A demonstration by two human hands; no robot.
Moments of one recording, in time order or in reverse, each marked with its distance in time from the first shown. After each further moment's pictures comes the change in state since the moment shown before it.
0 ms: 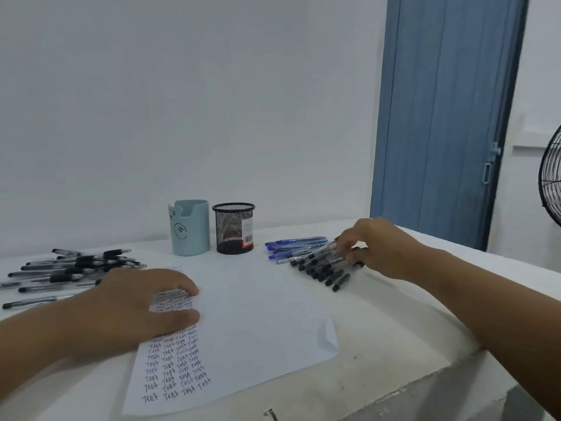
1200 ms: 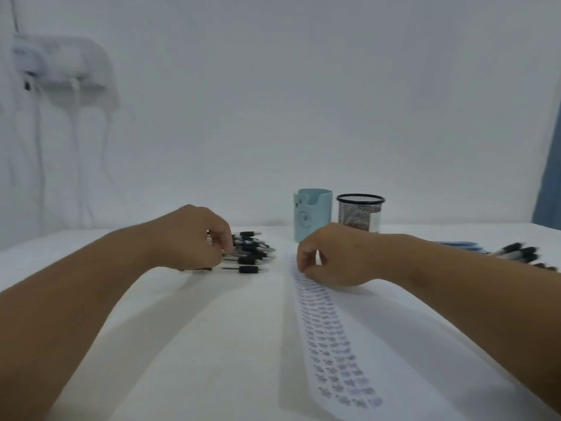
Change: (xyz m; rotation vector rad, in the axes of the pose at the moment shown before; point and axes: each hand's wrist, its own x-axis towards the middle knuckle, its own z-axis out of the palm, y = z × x) left_hand -0.023 -0.062 -0.084 0.071 0.129 -0.300; right_hand 0.113 -0.208 0.083 0.101 -0.286 -0.502
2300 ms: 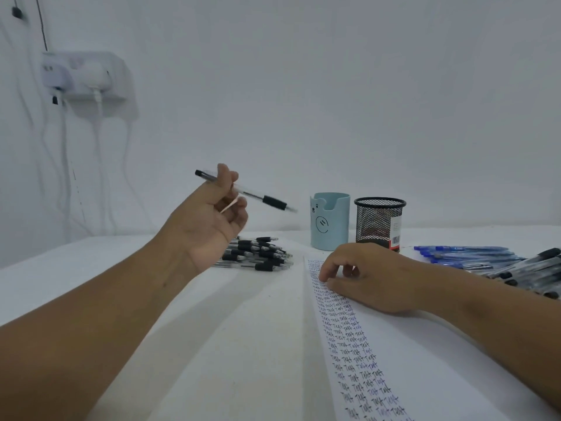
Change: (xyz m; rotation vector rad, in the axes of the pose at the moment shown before) left_hand 0.015 0.024 0.006 -1.746 0.388 -0.066; right_hand -0.021 0.012 0.024 0.245 0.138 0.069
